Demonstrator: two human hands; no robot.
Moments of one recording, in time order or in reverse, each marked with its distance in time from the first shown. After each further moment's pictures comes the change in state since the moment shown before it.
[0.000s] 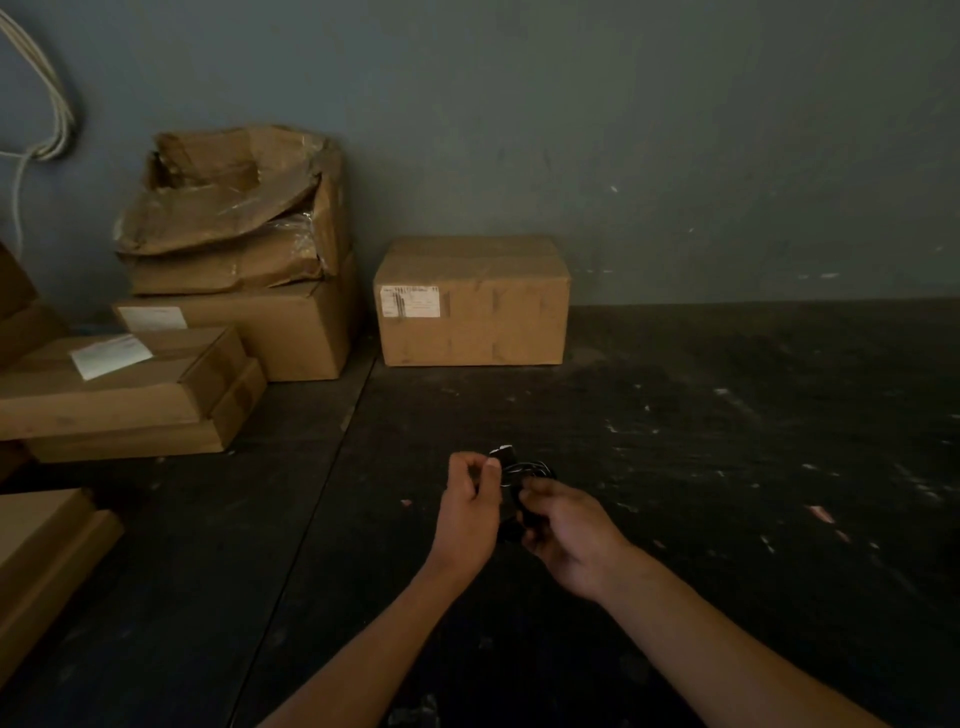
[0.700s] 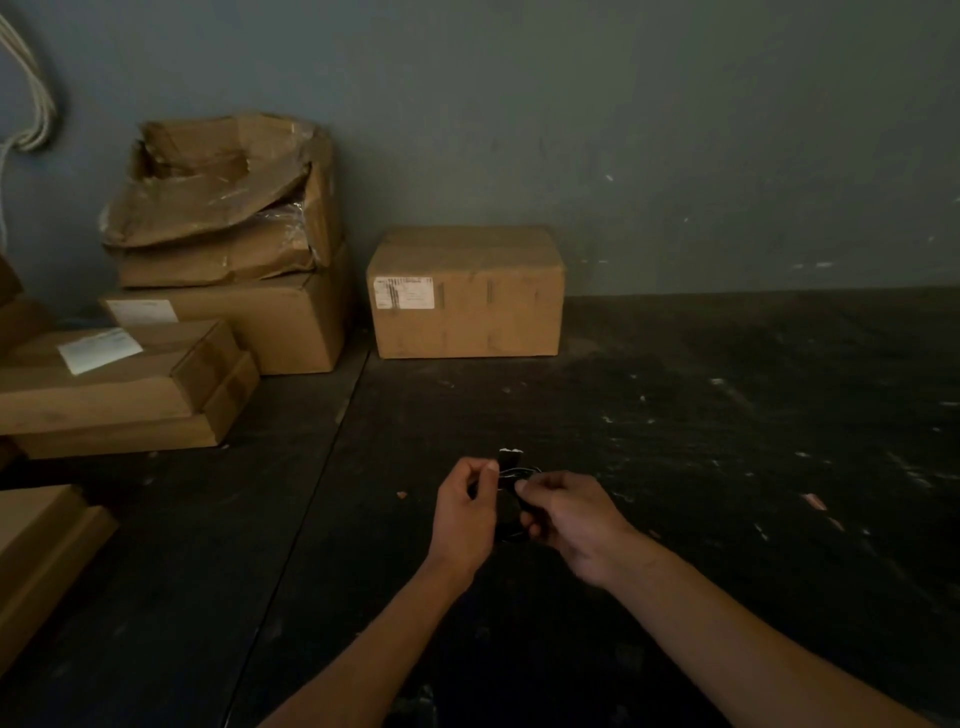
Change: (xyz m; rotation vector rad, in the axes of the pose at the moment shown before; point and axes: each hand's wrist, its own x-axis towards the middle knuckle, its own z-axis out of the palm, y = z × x) left_hand -0.004 -0.008 0.004 -0.050 0.014 -0.090; right_hand 0.001 -0.005 -0.009 -0.217 0.053 -0.037
